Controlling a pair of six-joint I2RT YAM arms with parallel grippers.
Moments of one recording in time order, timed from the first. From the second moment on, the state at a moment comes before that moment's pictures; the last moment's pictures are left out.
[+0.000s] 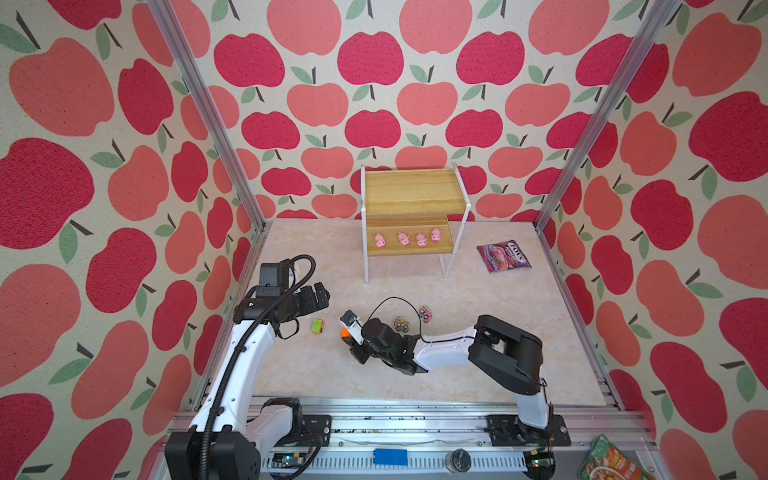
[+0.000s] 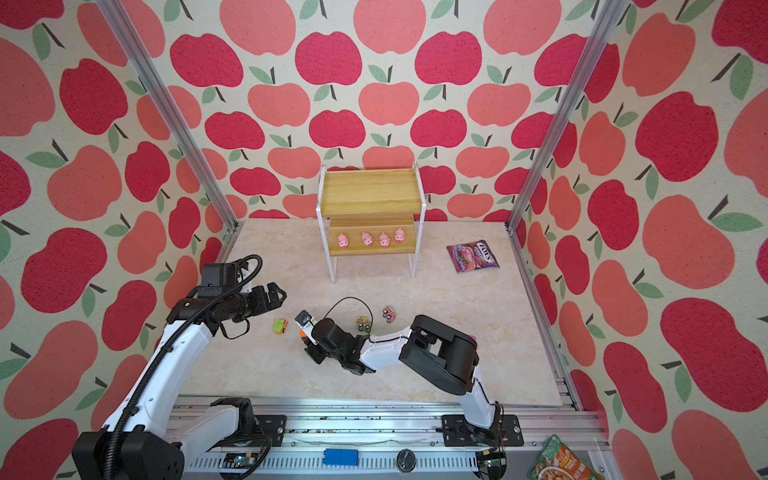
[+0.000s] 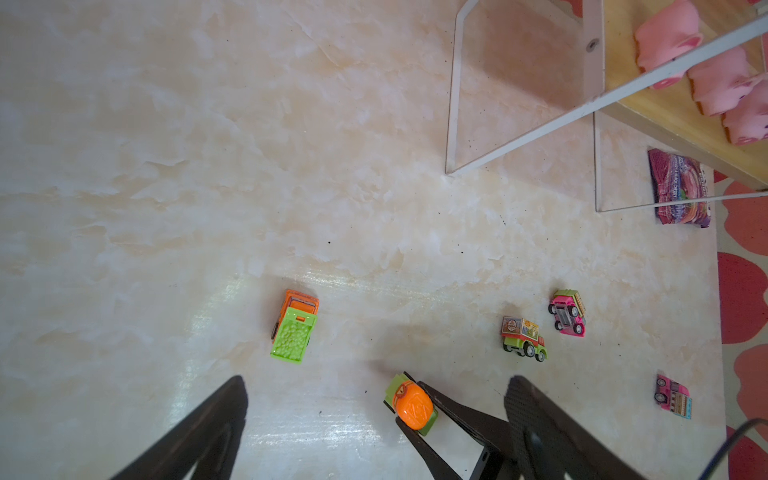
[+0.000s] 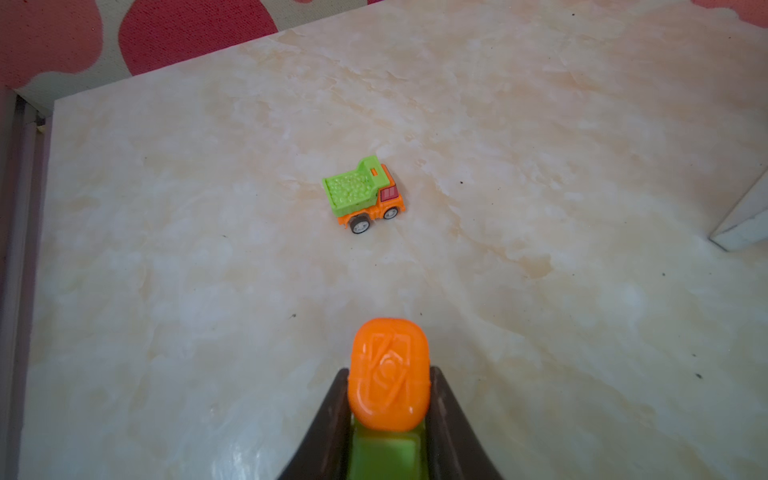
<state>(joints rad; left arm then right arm) -0.01 1.06 0.93 -0.79 0.26 -0.33 1.26 1.96 1.06 0.39 0.13 0.10</state>
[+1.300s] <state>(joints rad) -0.43 1.28 1.35 -0.63 0.27 0.08 0.61 1.84 2.16 -0.67 0.12 0.04</state>
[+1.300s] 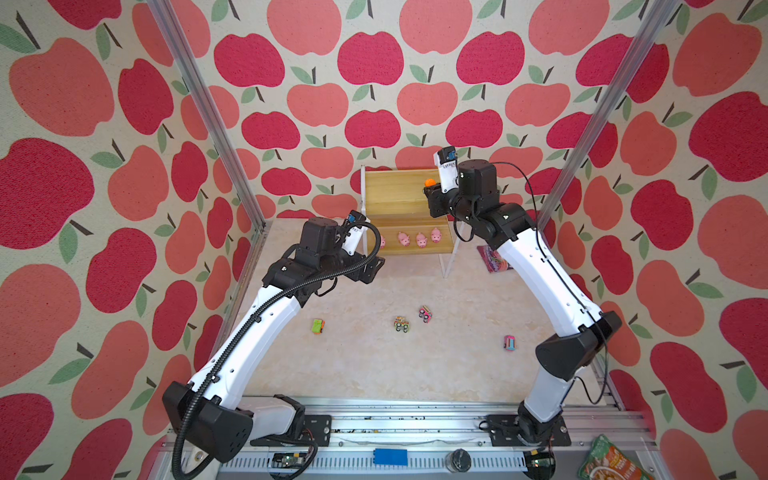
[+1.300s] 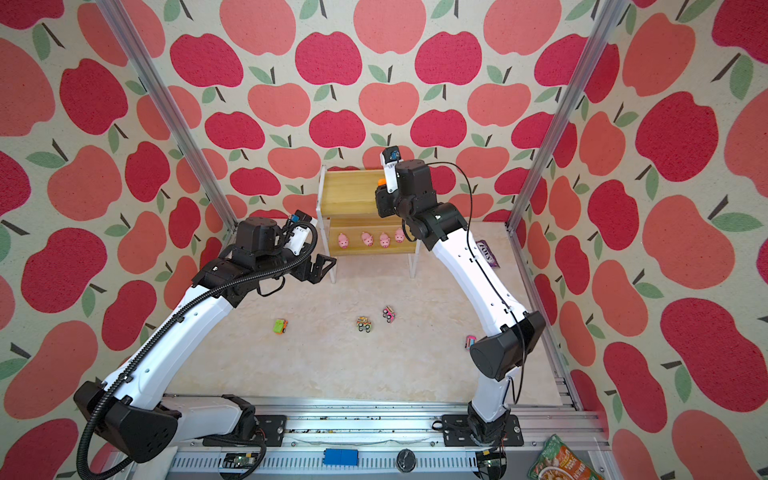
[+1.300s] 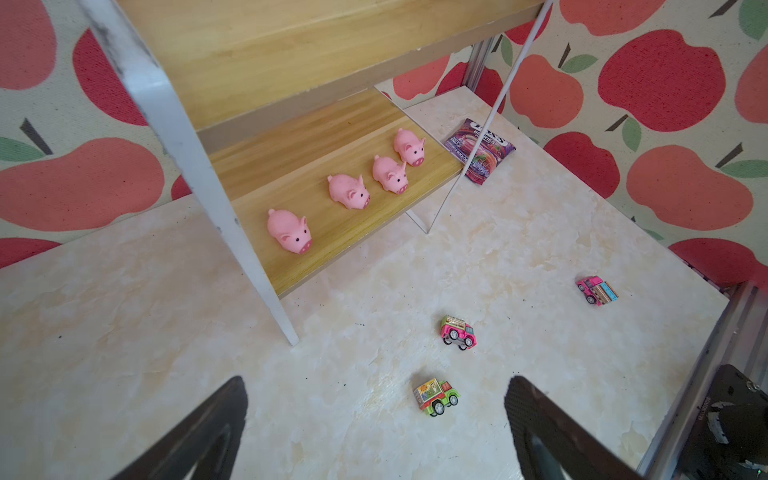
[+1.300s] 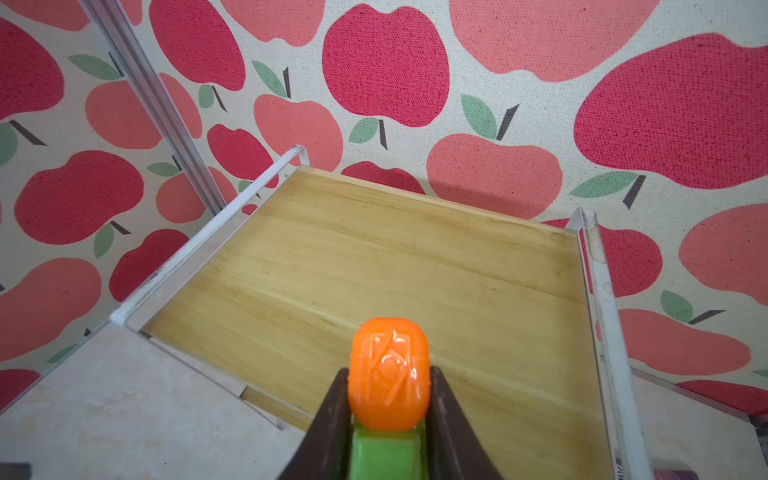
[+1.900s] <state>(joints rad) -0.44 1.28 1.29 -0.54 0.32 0.09 0.56 1.99 2.32 -0.78 0.21 0.04</state>
